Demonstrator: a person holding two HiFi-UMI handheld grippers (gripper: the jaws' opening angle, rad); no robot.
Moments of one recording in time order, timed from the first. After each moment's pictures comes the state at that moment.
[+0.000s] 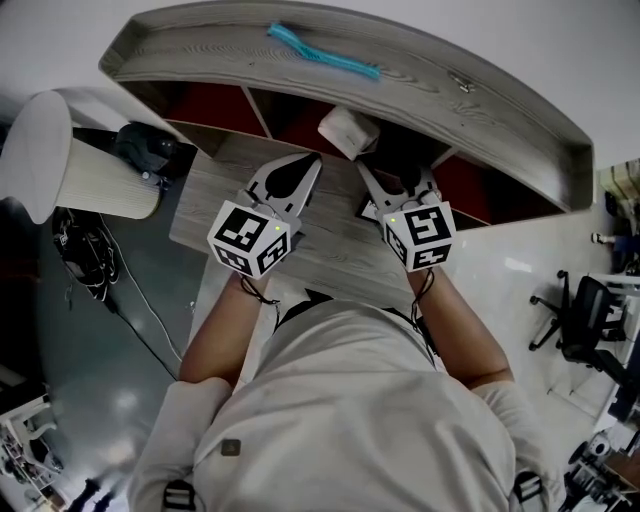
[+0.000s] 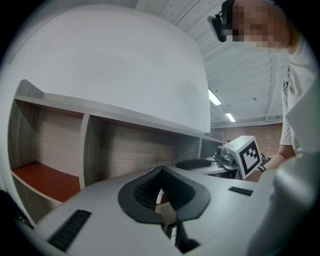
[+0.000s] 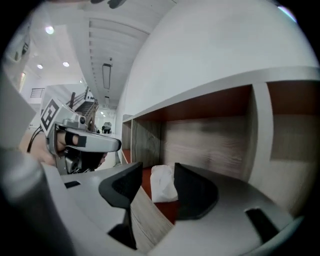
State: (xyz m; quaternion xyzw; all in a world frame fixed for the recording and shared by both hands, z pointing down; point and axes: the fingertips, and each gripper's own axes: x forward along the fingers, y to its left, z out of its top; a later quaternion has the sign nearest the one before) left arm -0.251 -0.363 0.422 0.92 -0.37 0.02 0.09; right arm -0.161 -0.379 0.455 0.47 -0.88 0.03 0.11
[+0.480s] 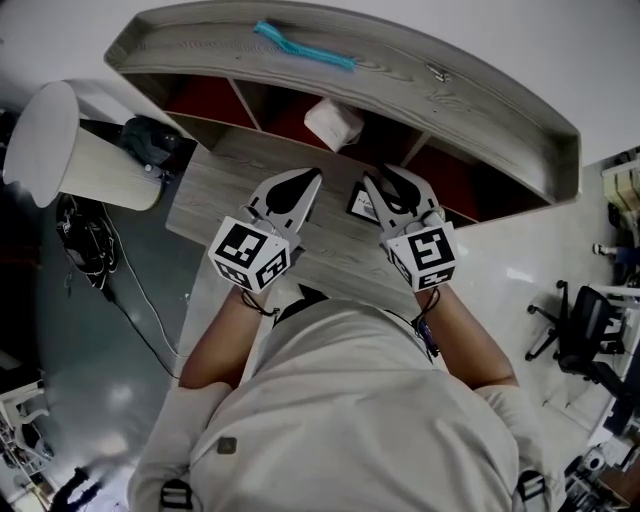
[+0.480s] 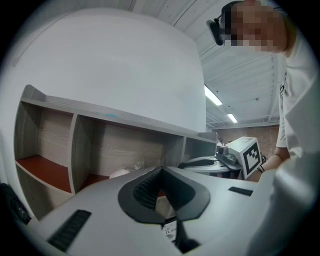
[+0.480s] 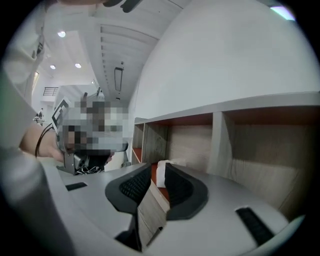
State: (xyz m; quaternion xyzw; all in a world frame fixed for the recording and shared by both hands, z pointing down) left arm -0.214 -0.316 0.420 0.92 -0.39 0.02 0.09; right arm -0.126 -0.324 0.446 0.42 -0.90 0.00 0.11
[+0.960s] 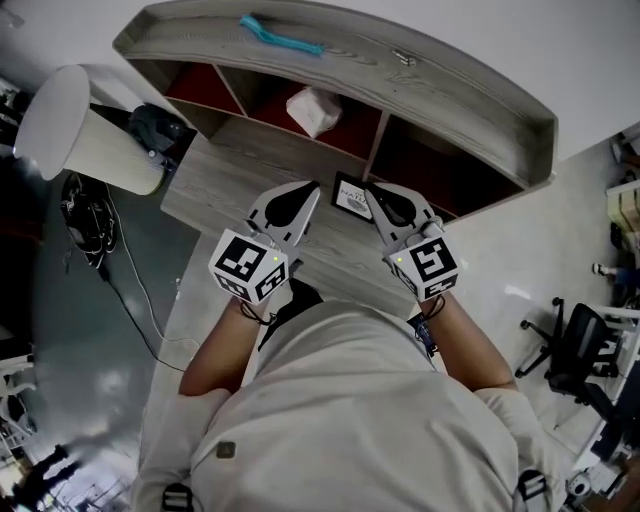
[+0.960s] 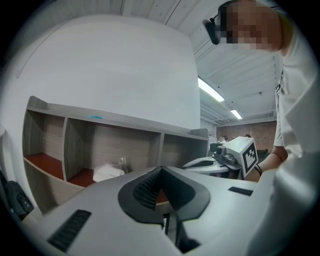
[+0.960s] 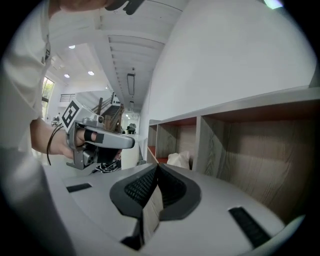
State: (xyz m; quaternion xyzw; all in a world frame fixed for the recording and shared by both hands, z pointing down) left arm -0.154 -0.257 0.419 0.90 -0.42 0.03 0.08; right arm -0.072 -0.267 0.451 0.33 -0.94 0.00 0.11
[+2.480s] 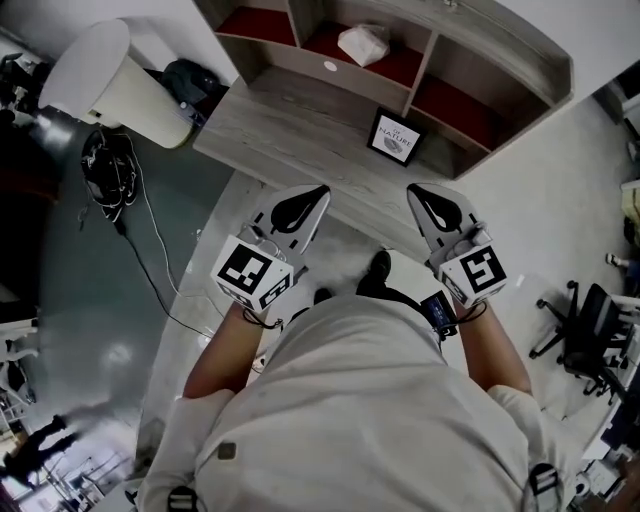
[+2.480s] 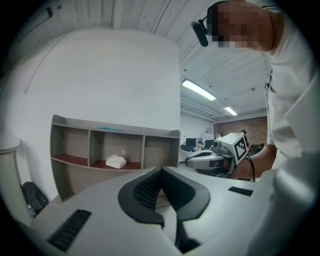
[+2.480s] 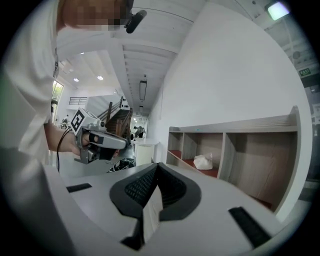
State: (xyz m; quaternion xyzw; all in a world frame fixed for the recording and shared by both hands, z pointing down) left arm -0.207 -0.050 0.406 0.90 -0.42 0.04 0.06; right arm -0.081 -0.072 0.429 0.29 -0.95 -0.02 0.09
